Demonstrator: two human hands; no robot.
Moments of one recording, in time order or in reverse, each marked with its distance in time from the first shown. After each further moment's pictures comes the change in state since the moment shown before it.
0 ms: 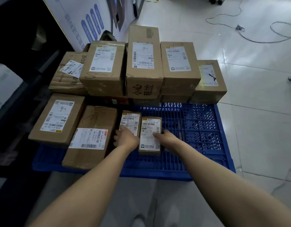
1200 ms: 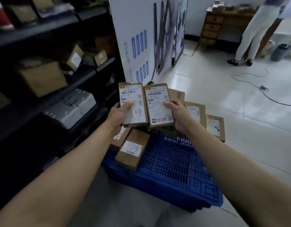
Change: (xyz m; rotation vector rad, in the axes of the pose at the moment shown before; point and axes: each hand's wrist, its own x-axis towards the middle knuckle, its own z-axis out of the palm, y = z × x) left_hand -0.223 0.033 -0.317 -1.232 -0.039 0.345; right_hand -0.294 -0.227 0.036 0.272 -0.246 -0.553
